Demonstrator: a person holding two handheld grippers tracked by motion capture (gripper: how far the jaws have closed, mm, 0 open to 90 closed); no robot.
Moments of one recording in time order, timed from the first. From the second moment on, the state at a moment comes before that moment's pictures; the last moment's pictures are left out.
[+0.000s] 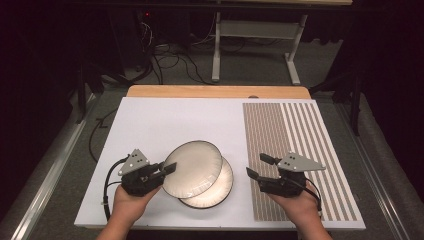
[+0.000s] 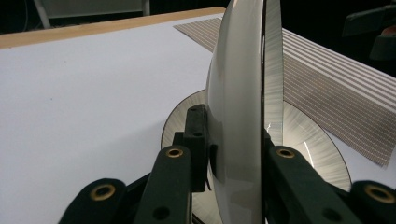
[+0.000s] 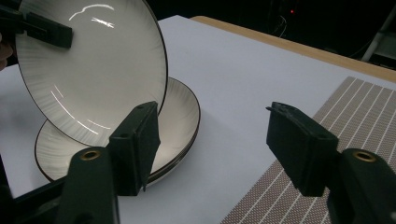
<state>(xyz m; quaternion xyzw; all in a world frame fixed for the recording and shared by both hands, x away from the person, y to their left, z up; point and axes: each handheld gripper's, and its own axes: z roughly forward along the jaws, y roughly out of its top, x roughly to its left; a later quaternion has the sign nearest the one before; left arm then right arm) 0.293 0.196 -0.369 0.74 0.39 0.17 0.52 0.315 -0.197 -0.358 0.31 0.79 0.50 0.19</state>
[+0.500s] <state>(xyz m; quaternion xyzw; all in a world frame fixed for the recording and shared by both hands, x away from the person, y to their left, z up) 0.286 0.190 -0.366 0.76 0.35 0.20 0.51 0.312 -0.220 -0.357 0.34 0.75 0.52 0.23</state>
